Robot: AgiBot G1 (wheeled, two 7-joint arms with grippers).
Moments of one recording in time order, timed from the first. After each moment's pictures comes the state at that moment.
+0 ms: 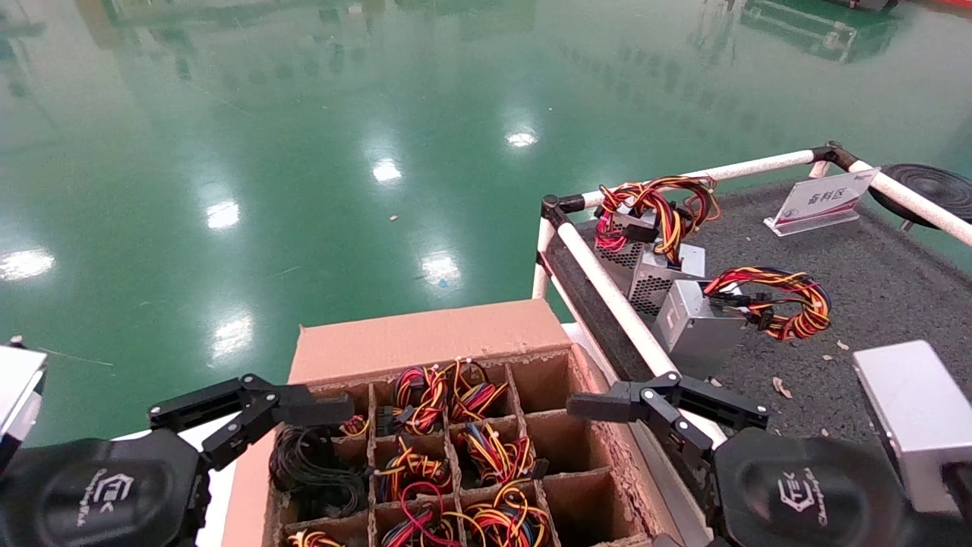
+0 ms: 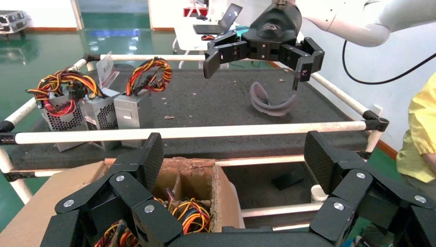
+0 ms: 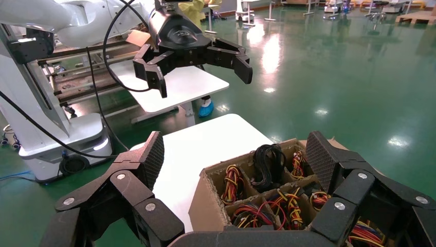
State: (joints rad) left arm -1.10 0.57 0.37 -1.26 0.66 1.46 -0.14; right arm 1.07 -0.61 -0.28 1.28 -0.73 -1.50 0.19
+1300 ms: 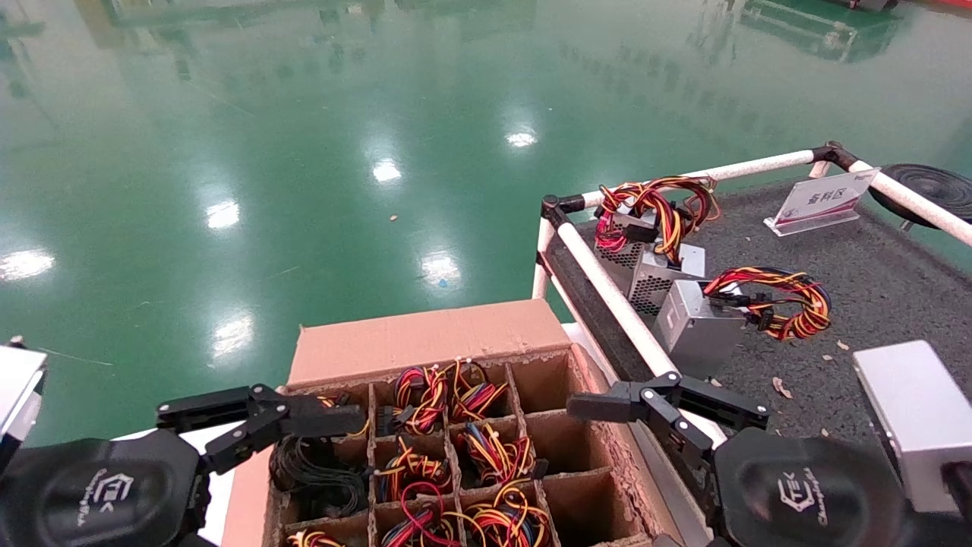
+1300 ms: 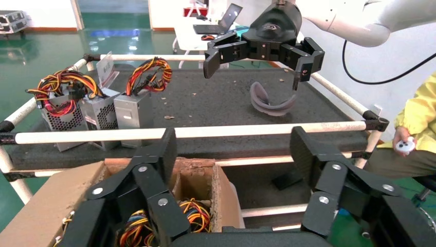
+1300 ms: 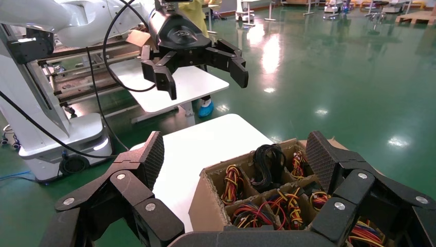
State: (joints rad) left arm -1.10 0.57 0.37 -1.26 0.66 1.46 -0.14; right arm 1.07 -0.61 -0.28 1.28 -0.73 -1.50 0.19
